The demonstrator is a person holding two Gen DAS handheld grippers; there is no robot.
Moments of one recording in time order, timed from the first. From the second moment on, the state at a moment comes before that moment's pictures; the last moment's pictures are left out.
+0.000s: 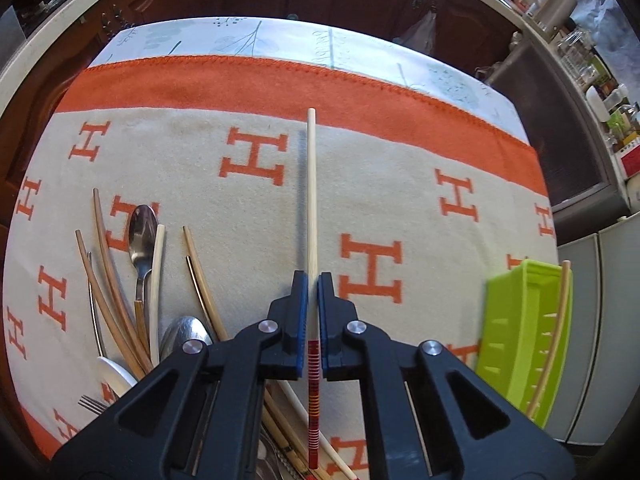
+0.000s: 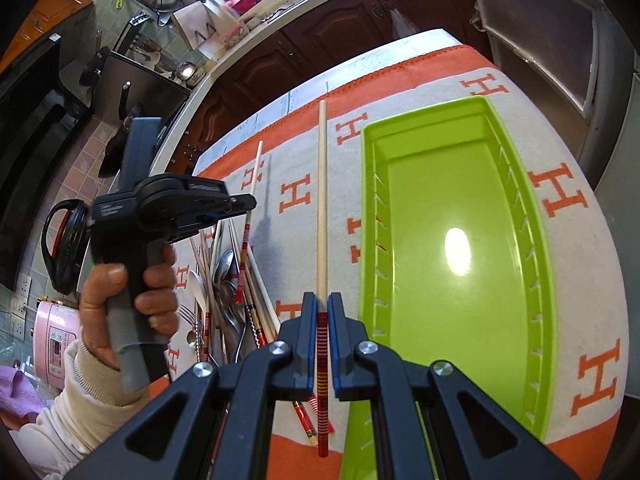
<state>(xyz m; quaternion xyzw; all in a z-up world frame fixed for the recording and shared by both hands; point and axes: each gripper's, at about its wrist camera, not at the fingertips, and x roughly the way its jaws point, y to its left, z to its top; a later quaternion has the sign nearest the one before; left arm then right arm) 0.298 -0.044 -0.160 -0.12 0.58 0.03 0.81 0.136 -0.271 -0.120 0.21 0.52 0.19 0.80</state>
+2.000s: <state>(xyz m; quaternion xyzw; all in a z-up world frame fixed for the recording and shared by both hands) 0.110 -0.091 -0.078 -0.07 0.54 -0.11 0.83 0.058 -0.286 -0.092 0.09 0.50 0.06 0.86</state>
